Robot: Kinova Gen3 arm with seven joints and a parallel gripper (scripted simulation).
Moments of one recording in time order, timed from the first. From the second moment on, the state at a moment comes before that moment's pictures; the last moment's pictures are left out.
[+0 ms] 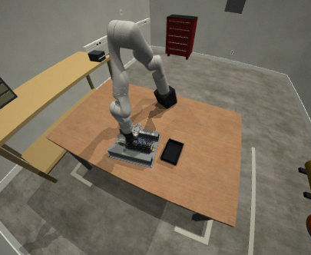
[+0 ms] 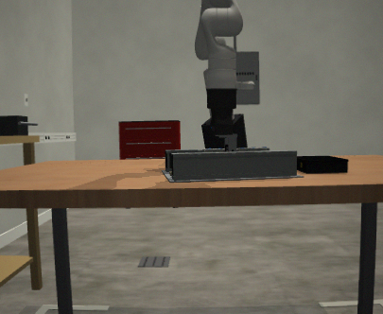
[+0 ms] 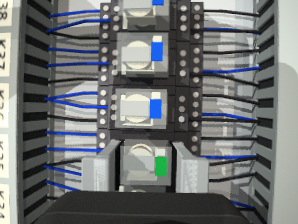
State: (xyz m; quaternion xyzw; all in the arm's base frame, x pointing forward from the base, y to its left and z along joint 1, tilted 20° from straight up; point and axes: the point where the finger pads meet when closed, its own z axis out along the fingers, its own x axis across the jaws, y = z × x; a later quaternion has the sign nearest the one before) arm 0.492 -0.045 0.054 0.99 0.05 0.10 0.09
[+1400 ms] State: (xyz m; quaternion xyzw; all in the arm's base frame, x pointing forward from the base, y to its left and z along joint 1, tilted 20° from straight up) arm 0.490 -0.046 0.054 0.99 0.05 0.13 0.09
